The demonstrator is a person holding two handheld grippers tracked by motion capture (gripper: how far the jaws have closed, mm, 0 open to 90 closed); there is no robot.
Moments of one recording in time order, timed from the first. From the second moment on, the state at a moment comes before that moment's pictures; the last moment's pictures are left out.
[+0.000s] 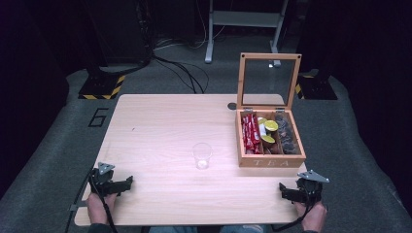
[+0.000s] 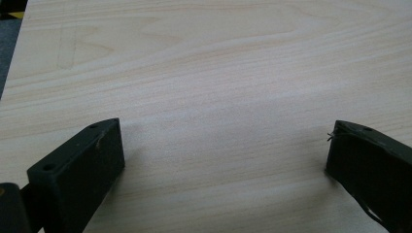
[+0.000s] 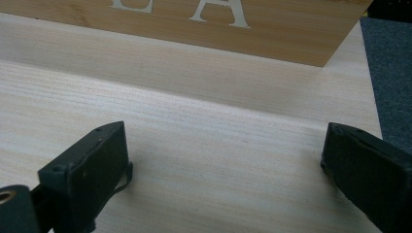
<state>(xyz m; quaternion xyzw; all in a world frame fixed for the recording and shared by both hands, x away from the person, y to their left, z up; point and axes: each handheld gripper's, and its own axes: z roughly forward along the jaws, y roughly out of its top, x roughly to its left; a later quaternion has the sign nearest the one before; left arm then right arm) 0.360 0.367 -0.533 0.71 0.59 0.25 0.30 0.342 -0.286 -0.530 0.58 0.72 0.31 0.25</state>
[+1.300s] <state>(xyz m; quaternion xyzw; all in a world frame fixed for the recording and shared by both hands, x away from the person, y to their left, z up) 0.360 0.368 -0.532 0.71 0.58 0.25 0.30 0.337 -0.288 -0.479 0.57 0.71 0.34 0.24</state>
